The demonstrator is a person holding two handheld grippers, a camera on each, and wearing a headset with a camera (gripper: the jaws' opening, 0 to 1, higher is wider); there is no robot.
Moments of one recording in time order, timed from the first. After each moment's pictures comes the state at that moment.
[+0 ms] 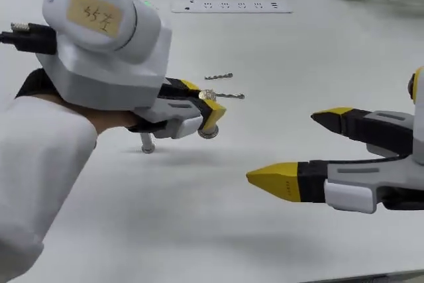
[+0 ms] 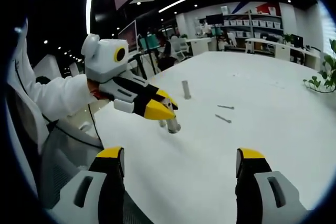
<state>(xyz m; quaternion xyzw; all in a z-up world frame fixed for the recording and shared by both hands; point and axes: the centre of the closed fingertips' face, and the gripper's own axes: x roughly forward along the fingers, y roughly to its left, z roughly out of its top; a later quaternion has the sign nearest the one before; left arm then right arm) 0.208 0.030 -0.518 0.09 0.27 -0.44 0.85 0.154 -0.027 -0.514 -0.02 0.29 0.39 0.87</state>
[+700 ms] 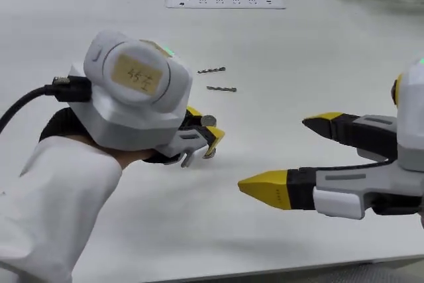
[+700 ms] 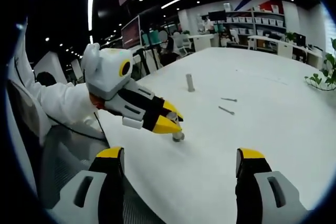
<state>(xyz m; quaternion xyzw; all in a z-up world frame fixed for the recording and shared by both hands) 0.186 0.021 -0.553 0.13 0.28 -0.41 0.85 0.135 -0.029 -0.522 -0.03 0.31 0.40 0.86</state>
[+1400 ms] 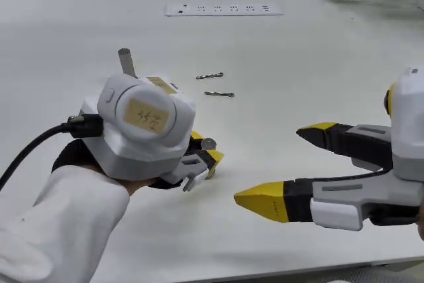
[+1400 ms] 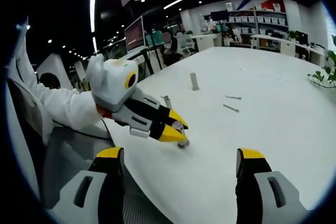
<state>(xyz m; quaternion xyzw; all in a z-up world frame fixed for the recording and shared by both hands) 0.174 0.014 -0.572 0.14 0.29 -0.42 0.85 0.125 -0.030 -0.522 -0.02 0.31 0.41 0.86</state>
